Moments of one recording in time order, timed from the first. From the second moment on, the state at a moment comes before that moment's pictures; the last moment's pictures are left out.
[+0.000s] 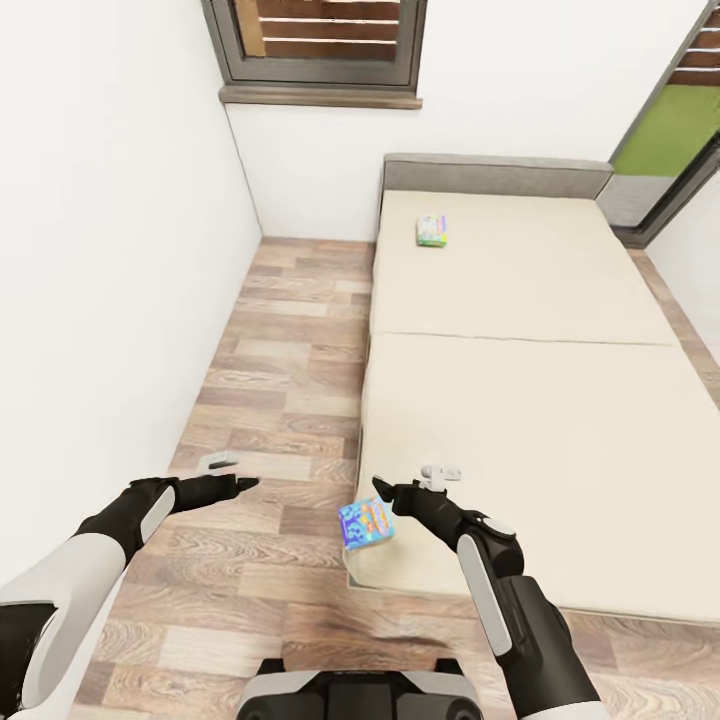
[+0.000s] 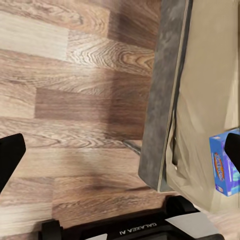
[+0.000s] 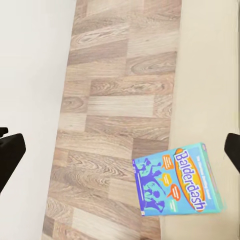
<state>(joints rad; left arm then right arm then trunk) -0.94 0.23 -0.03 -0.35 0.20 0.41 -0.53 -0.42 0.15 0.07 -1.36 -0.24 0.56 0.21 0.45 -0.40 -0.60</state>
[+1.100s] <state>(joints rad) -0.94 0.23 -0.03 -0.35 0.20 0.41 -0.53 -0.42 0.15 0.08 -1.30 -0.24 0.55 0.20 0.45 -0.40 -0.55</state>
